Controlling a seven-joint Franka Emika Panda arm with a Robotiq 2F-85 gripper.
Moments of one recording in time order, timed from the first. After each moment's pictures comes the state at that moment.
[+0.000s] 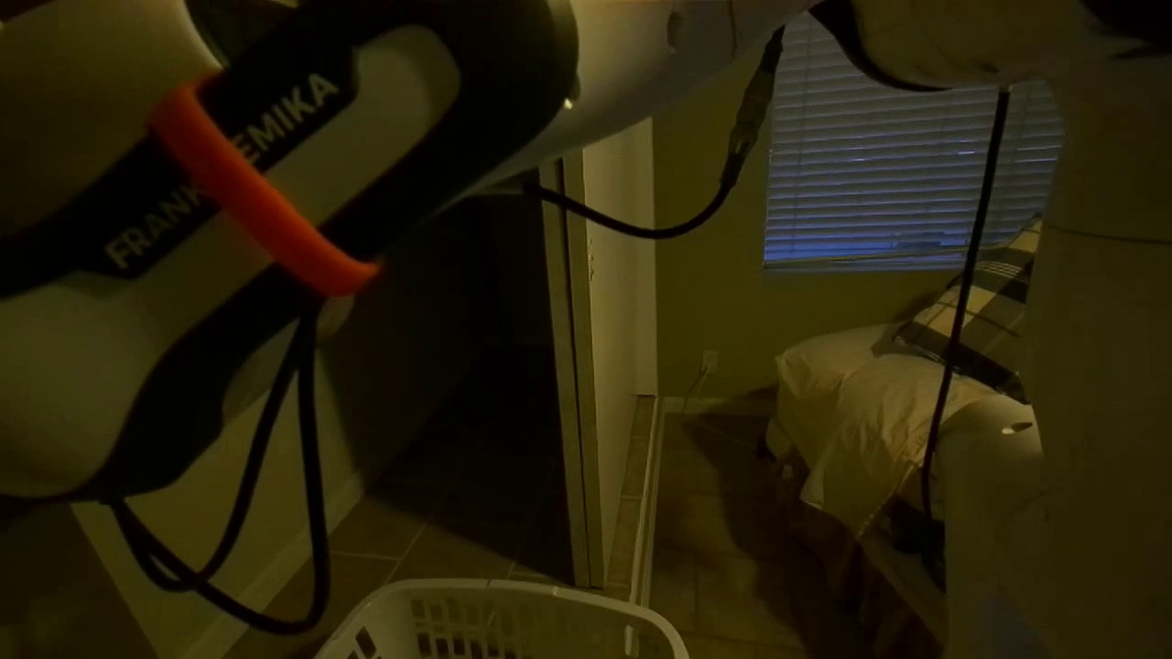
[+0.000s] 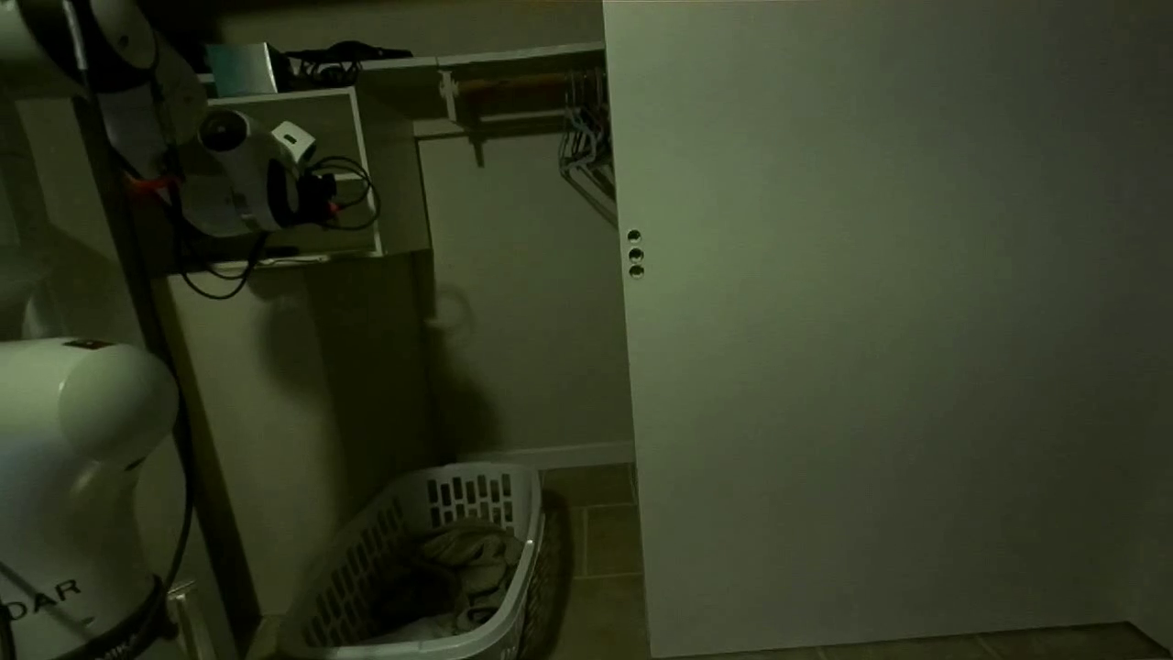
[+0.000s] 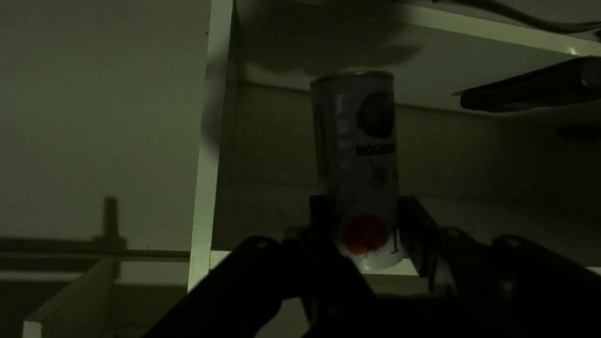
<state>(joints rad) 0.75 0.06 0.16 -2.03 -0.10 3.45 -0.03</state>
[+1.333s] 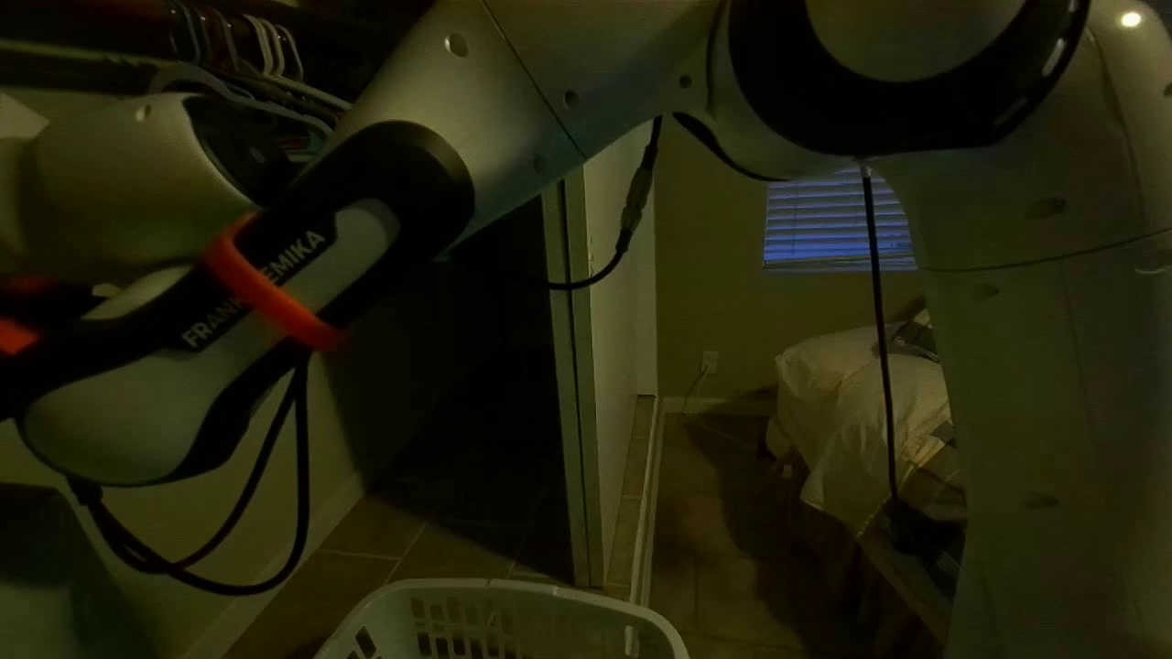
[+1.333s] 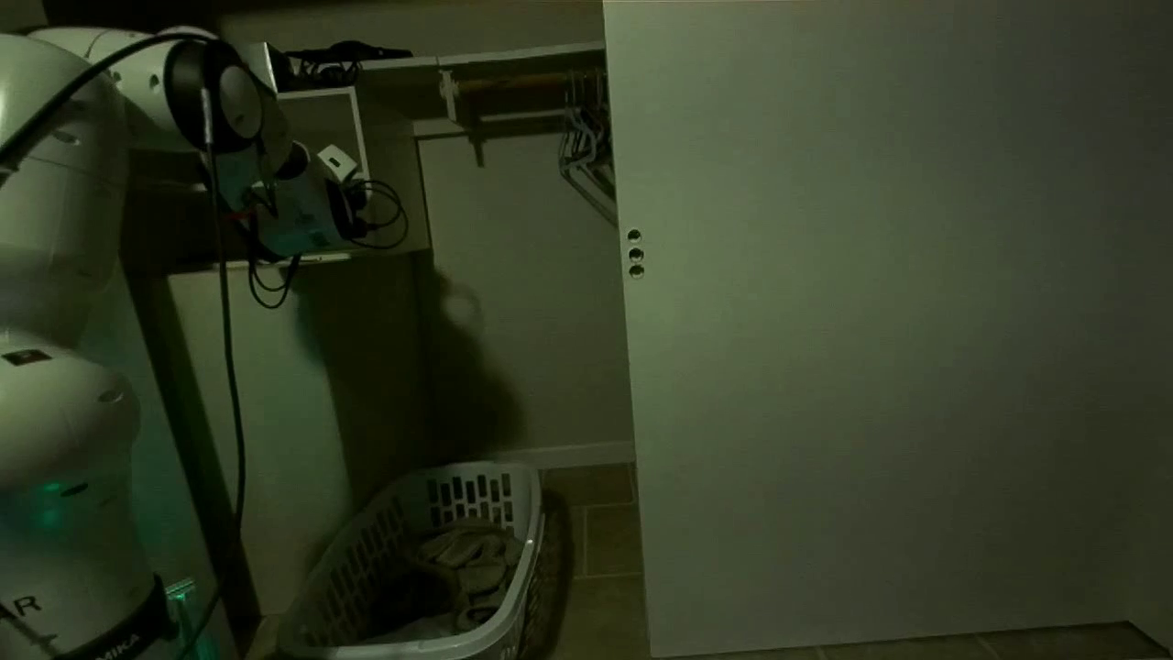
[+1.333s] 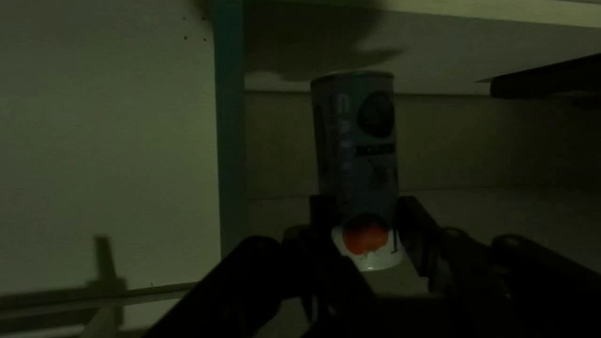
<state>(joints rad) 0.36 0.34 0.51 -1.79 -0.44 3.48 0.23</state>
